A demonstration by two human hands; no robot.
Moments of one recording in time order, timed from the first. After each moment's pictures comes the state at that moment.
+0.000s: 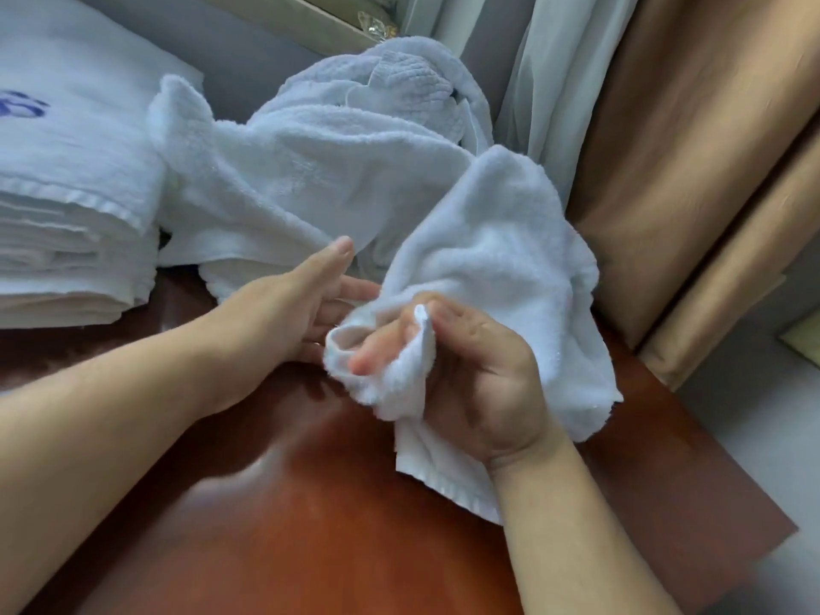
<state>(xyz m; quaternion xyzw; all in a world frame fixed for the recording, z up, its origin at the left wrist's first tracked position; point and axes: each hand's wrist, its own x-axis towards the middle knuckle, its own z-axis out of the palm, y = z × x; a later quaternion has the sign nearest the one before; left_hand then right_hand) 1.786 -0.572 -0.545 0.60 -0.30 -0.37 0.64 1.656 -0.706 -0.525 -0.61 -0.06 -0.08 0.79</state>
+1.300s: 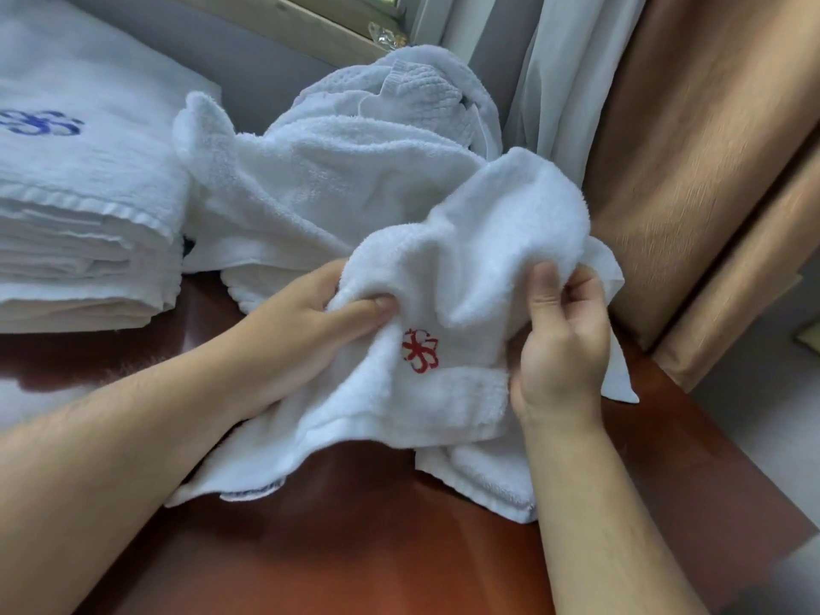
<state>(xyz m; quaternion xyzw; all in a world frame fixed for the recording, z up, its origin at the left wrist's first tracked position) 1.781 -0.566 -0.550 0.59 -0.39 -0.26 0.66 1.655 -0.750 -0.524 -0.62 0.13 -0.51 0.58</state>
